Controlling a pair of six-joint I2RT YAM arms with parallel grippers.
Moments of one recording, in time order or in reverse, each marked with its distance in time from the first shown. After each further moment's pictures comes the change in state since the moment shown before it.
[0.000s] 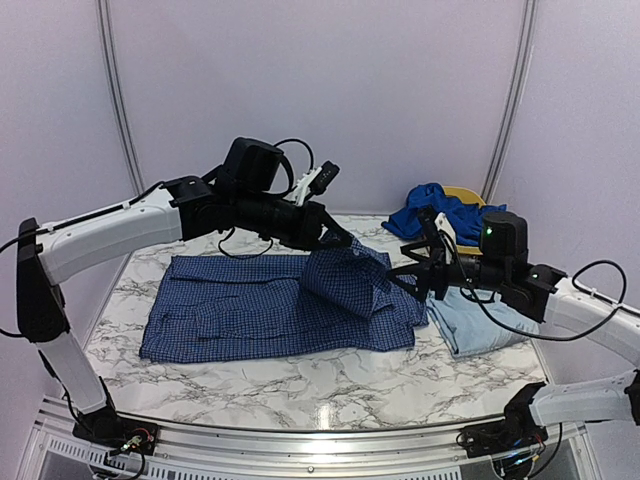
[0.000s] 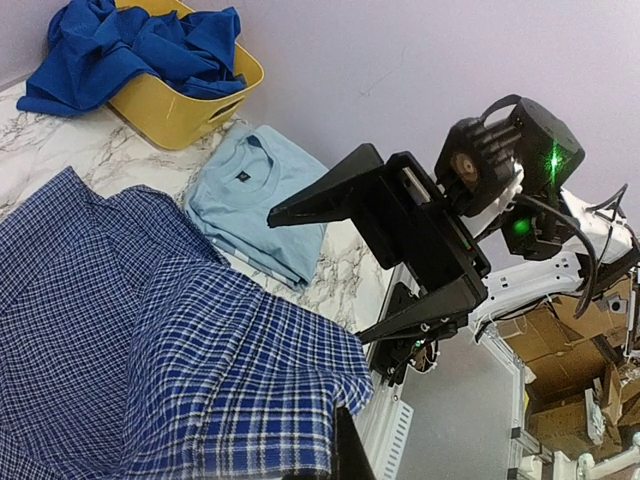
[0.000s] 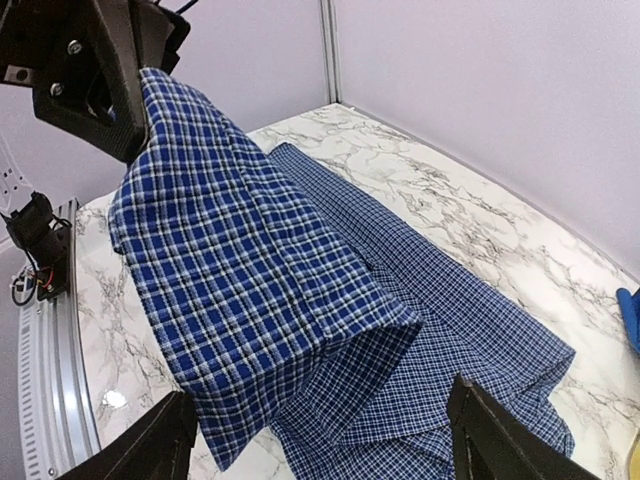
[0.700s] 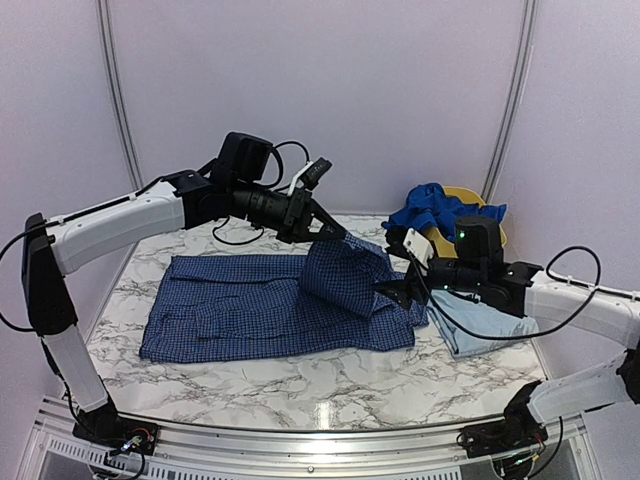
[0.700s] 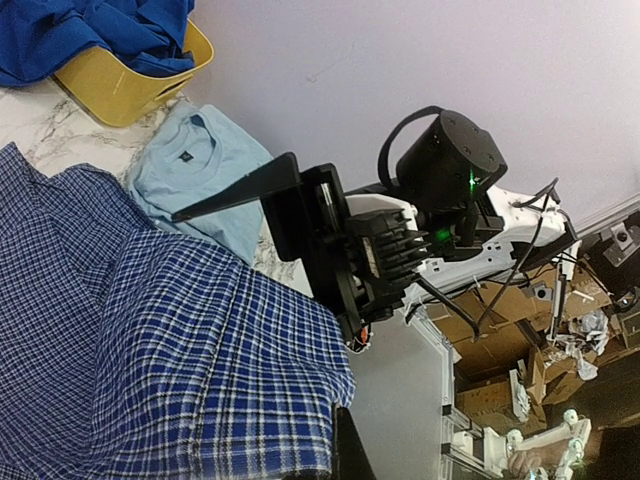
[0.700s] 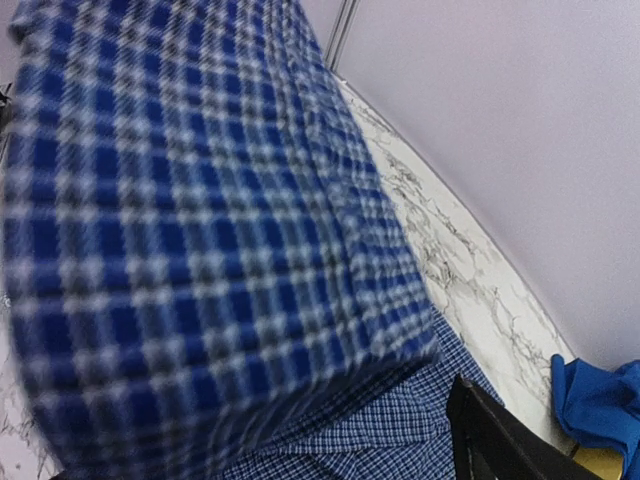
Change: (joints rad) left arm 0.101 0.047 0.028 0.022 0.292 -0.083; right arm 0.073 0.142 0.018 0.039 0.130 -0.371
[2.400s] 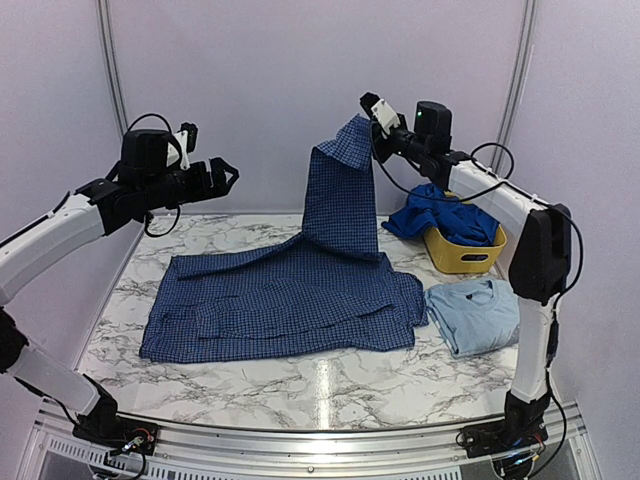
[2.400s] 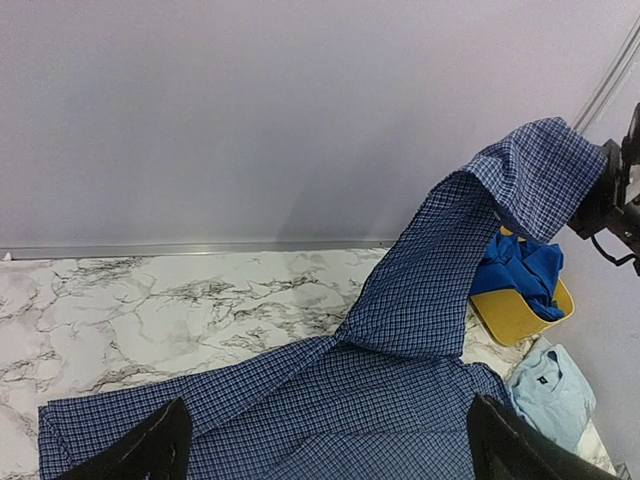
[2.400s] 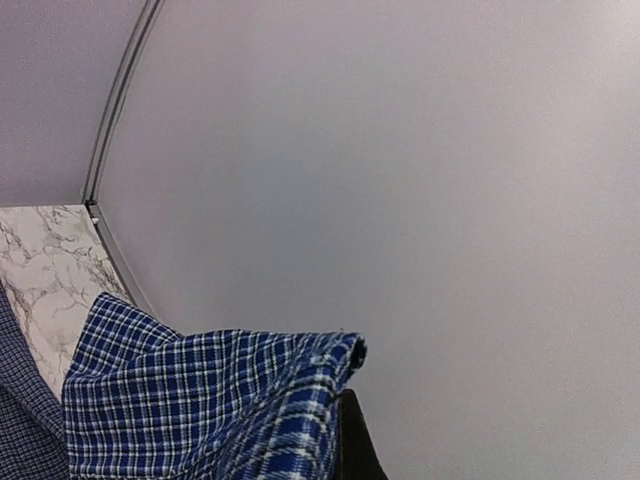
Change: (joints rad) left arm 0.307 -0.378 -0.336 0.097 -0.821 0.154; right arm -0.215 0.904 1.265 0.050 0.052 -0.069
